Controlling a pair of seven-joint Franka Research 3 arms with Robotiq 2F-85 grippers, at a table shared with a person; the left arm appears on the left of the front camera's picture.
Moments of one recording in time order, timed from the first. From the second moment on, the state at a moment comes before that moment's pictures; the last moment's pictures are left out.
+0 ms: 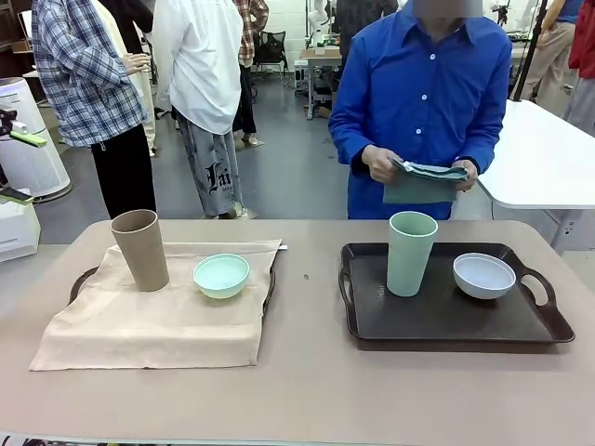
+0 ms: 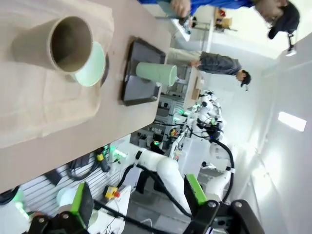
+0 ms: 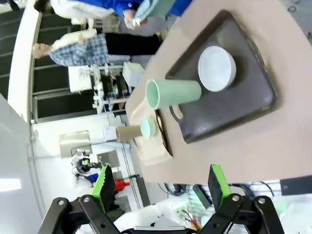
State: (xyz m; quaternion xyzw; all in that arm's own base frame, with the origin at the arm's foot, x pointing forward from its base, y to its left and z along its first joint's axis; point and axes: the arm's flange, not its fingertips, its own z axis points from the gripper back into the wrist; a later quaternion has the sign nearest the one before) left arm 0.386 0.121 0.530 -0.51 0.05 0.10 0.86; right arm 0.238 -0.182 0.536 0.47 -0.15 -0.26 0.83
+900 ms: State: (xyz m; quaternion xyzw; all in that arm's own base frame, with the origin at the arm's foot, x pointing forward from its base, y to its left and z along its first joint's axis) left arm 0.389 0.127 0.526 -0.49 0.05 0.11 0.86; right arm 0.238 -0.178 0.546 0.45 -0.14 -0.23 0.85
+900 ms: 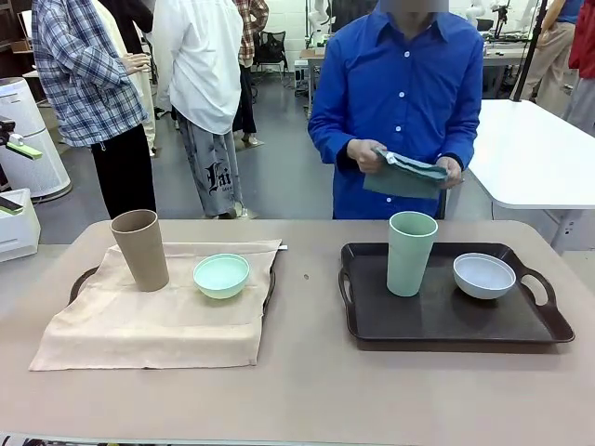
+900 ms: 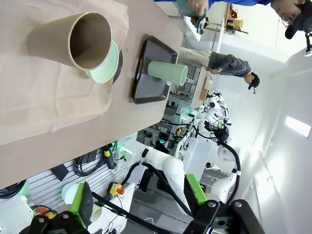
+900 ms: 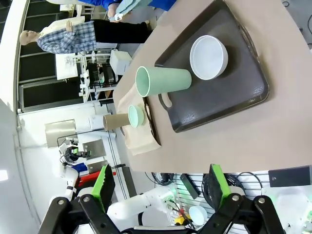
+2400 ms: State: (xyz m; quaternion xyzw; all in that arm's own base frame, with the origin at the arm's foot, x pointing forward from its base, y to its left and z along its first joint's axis) left arm 0.386 0.025 0.573 -0.33 0.00 -0.11 0.94; right arm 0.256 -0.145 0.559 0.36 -0.11 -0.18 0.91
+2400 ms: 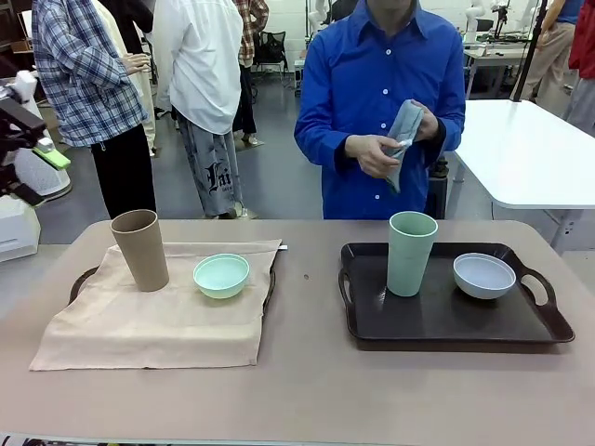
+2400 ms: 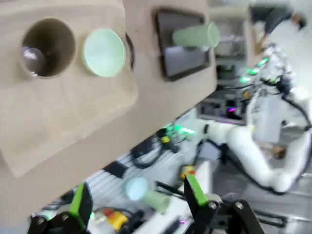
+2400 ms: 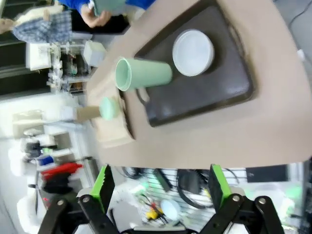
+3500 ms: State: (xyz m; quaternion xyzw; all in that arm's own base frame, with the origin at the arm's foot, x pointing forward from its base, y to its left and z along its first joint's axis) left arm 0.380 -0.251 0.563 -0.19 -0.04 -0.49 0.85; right arm 0.301 -0.023 0.517 0.10 -0.10 -0.02 0.99
